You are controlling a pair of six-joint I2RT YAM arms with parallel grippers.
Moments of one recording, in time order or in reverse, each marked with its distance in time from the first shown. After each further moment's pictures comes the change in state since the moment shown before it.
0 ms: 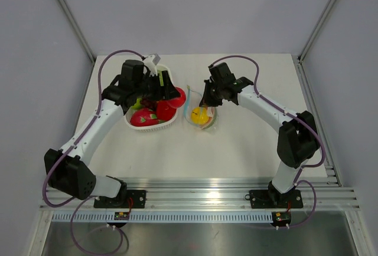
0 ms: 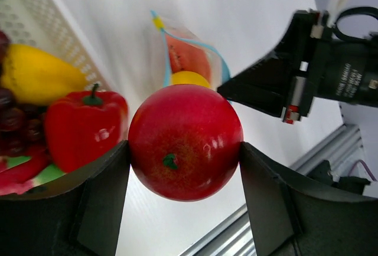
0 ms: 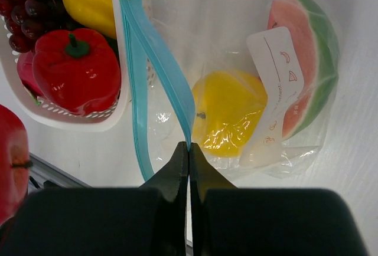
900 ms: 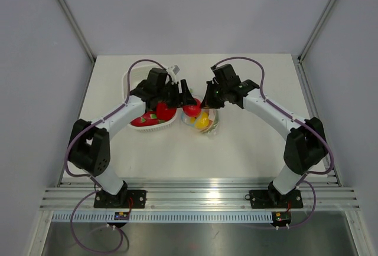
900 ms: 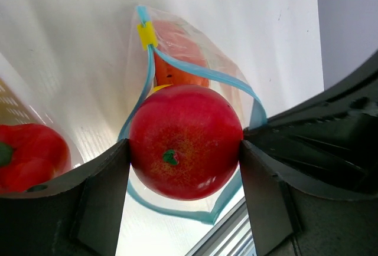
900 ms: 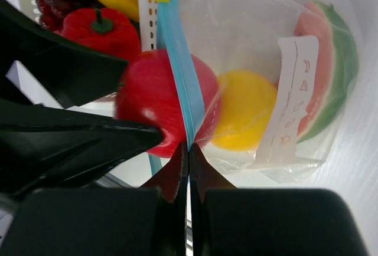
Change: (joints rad) left arm -0.117 0.246 -0.090 0.275 0.060 -0.162; right arm -0.001 -0.087 -0.066 0.005 -0.043 0.016
